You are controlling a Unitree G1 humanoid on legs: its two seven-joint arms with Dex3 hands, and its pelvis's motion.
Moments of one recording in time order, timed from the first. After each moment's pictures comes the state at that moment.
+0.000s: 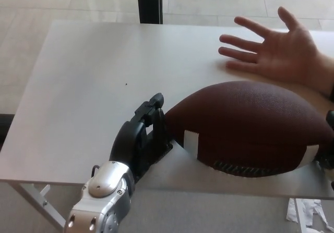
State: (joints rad) left_arm -0.12 -0.04 -0.13 0.05 -0.18 0.37 -0.08; right_arm 0.08 -0.19 -0.22 -0.17 0.32 0.42 0.01
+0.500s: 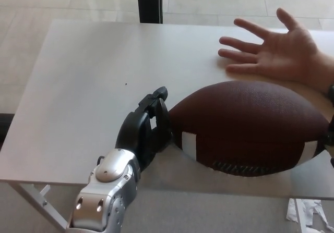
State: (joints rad) left_arm -0.22 -0.07 -0.11 0.16 -0.18 0.39 -0.05; right_arm -0.01 -0.19 -0.23 -0.18 0.35 0.47 0.02
